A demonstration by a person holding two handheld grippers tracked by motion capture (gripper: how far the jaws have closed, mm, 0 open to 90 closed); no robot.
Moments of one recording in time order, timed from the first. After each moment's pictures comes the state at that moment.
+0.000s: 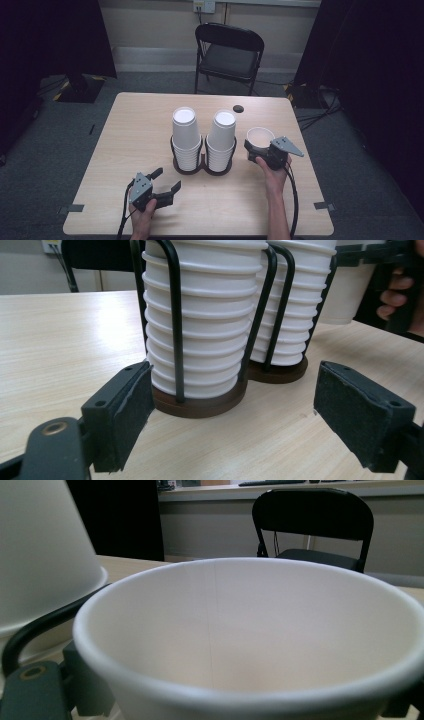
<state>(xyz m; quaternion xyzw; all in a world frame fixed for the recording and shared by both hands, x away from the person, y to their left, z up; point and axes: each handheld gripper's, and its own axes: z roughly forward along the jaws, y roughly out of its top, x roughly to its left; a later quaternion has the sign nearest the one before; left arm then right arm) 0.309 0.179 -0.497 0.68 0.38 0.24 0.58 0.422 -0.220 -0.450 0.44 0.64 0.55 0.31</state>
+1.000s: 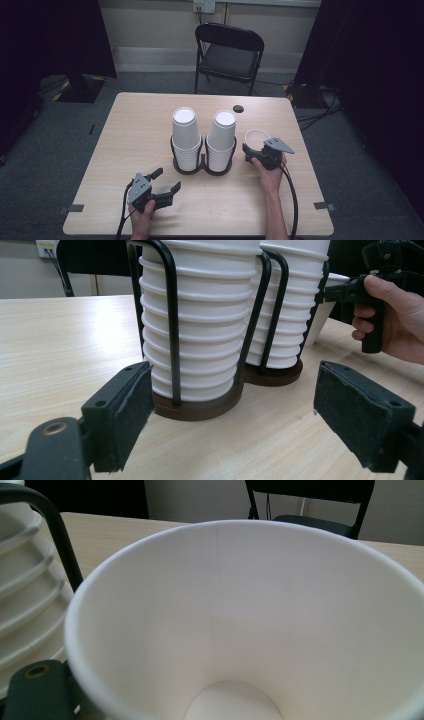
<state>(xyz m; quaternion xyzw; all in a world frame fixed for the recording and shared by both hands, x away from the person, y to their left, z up) 0.307 0.180 -0.498 0.67 0.37 0.24 0.59 0.441 -0.218 -0.482 0.46 0.67 0.49 0.31</state>
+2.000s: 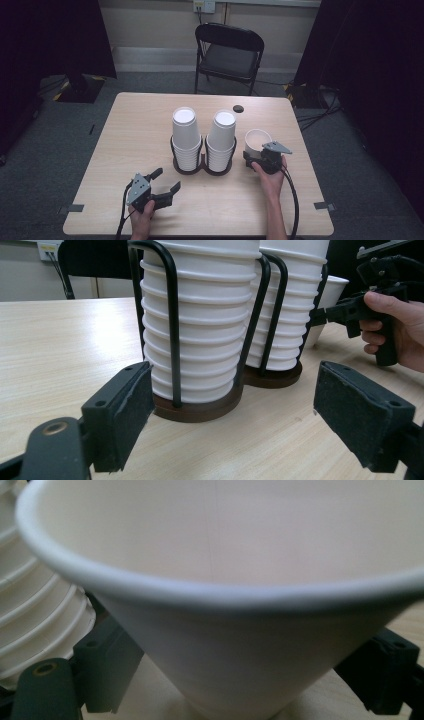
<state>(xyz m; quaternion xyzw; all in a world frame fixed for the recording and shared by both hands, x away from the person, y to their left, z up) 0.307 0.181 -0.498 0.67 0.37 0.24 0.60 0.433 -0.218 -0.490 0.50 0.70 0.43 0.27</state>
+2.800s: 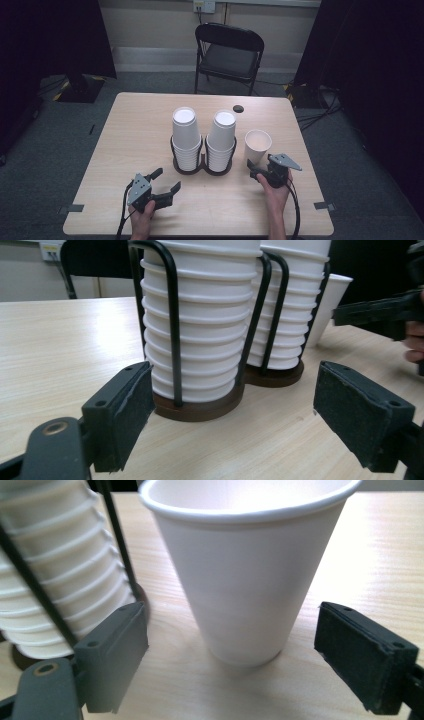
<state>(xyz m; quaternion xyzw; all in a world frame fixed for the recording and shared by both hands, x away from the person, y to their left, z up) 0.306 0.179 -0.498 0.67 0.38 0.25 0.59 0.382 -0.226 -0.485 0.50 0.67 0.47 0.28</state>
